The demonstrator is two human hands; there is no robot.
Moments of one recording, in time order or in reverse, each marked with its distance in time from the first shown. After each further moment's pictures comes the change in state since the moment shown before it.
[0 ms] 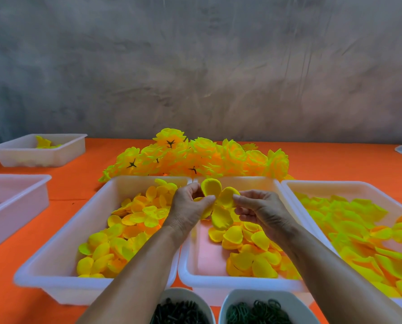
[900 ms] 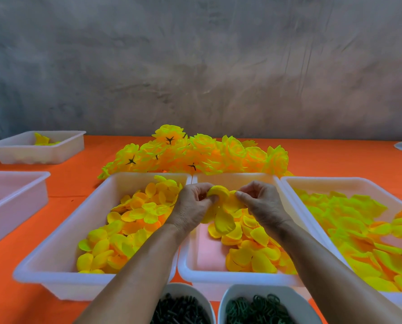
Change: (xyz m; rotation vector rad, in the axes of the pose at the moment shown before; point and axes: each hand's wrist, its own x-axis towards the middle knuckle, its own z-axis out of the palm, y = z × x) left_hand -0.002 0.001 0.003 0.074 -0.133 0.074; right_hand 0.000 0.002 0.007 -0.375 0.182 -0.285
